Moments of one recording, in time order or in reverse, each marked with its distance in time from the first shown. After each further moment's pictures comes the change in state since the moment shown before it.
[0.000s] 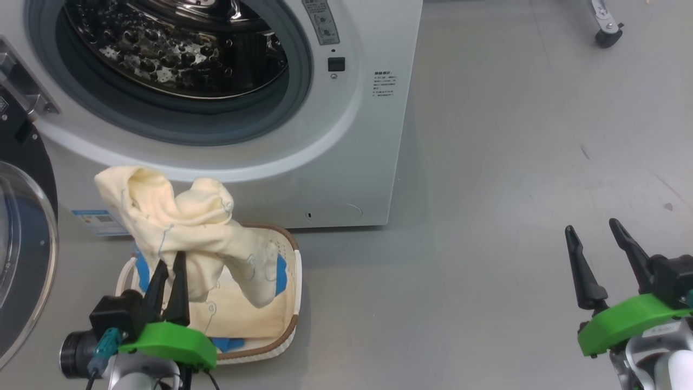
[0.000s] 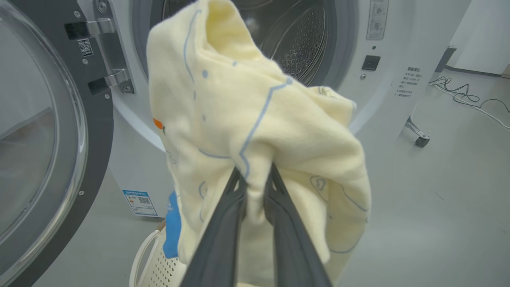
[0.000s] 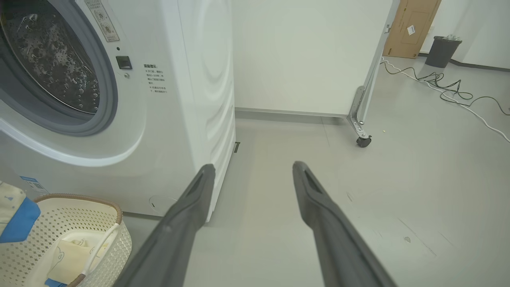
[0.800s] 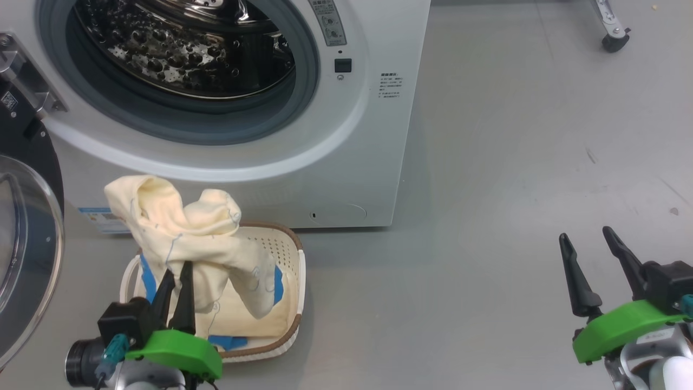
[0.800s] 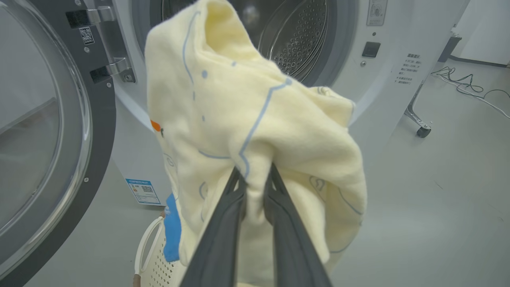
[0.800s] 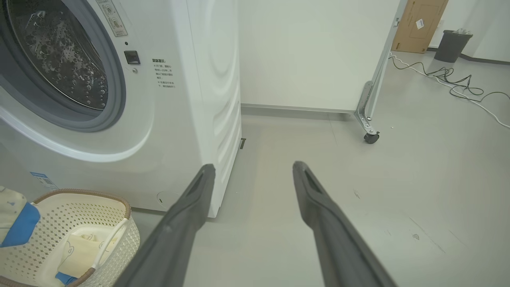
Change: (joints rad) left arm 0.043 0.011 -0.030 -0.049 -0.002 0.019 0.046; right arm 0.019 0.011 0.008 -0.001 0.001 0.000 0.007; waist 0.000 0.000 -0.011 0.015
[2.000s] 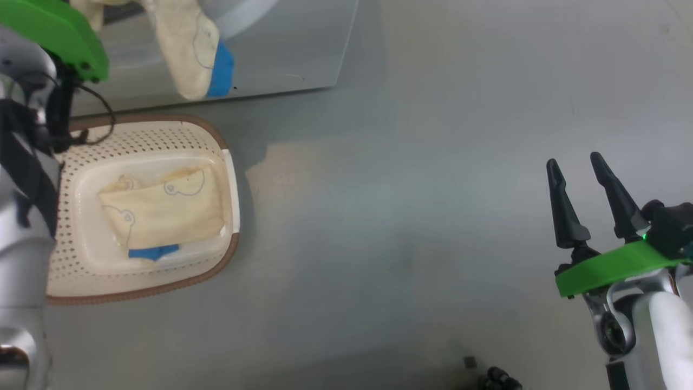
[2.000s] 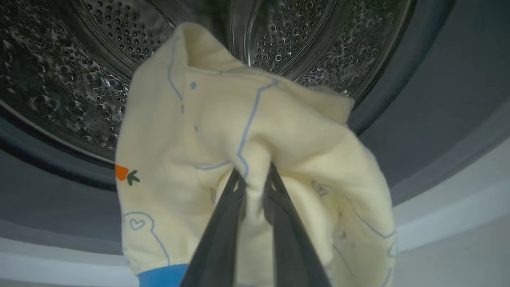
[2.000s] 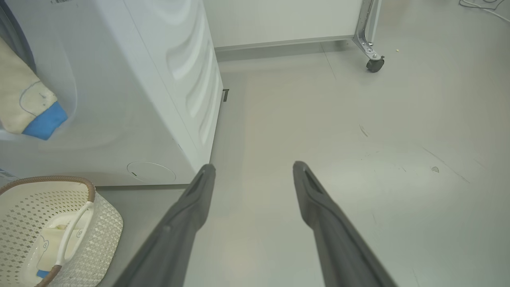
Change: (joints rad) left arm -0.906 0.132 0.012 0.319 -0.025 -0.064 0.333; right arm -0.198 0.002 0.060 0.065 0.118 0.000 -0.100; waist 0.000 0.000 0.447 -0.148
